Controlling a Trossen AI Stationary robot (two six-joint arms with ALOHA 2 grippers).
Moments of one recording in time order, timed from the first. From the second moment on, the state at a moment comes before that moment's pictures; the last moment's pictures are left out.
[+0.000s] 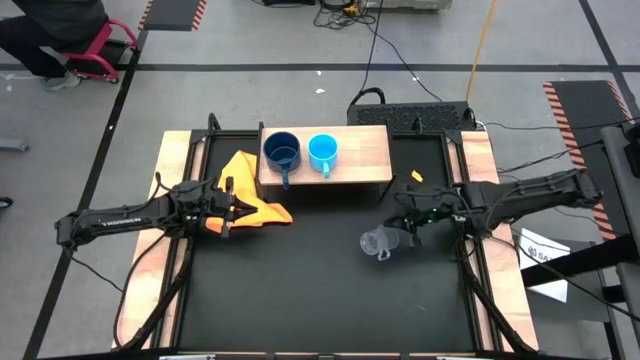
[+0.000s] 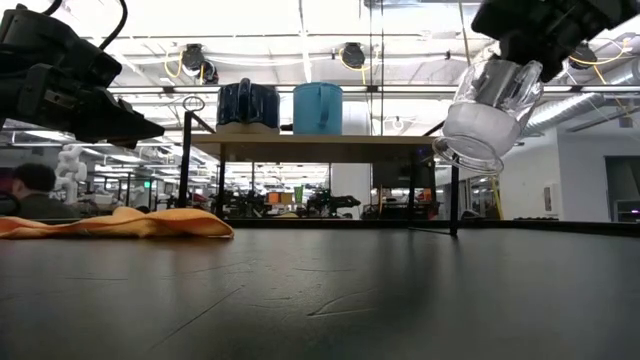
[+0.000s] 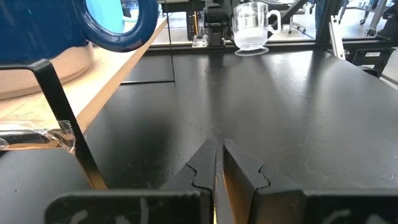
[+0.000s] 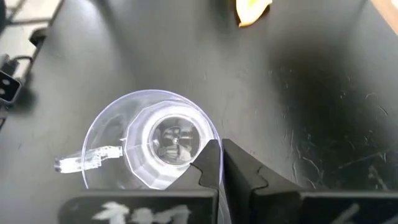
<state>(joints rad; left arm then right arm) 0.27 0.27 0.01 0.05 0.26 0.09 0.08 0.90 0.62 -0.42 -0.02 0.16</state>
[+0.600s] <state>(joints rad) 0.27 0.27 0.01 0.05 0.26 0.09 0.10 0.64 0.38 -0.19 -0.02 0.17</state>
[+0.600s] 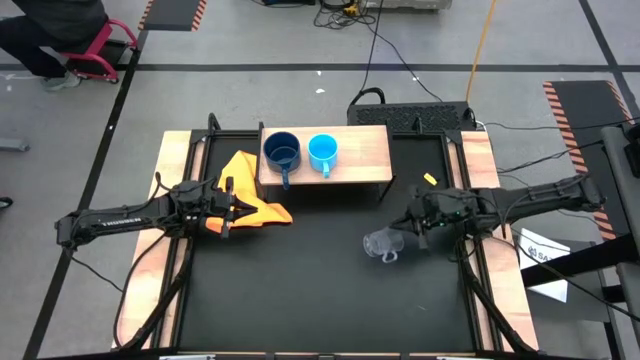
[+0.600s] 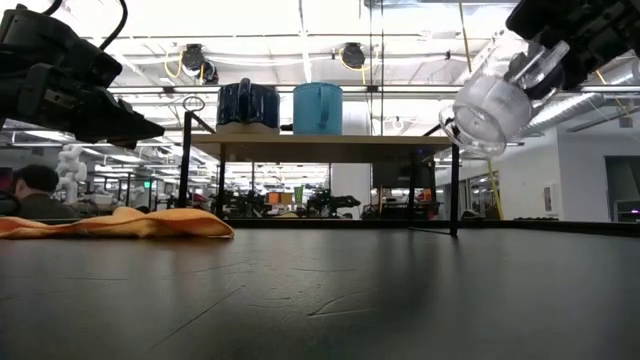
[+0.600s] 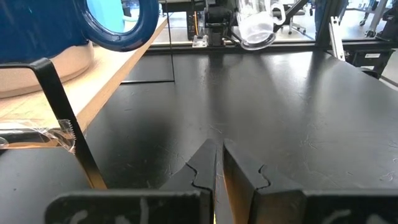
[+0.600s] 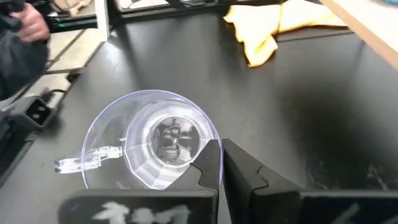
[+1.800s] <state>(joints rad) 0.27 0.27 0.01 0.05 0.26 0.08 0.11 0.54 0.19 0.01 0.01 0.14</state>
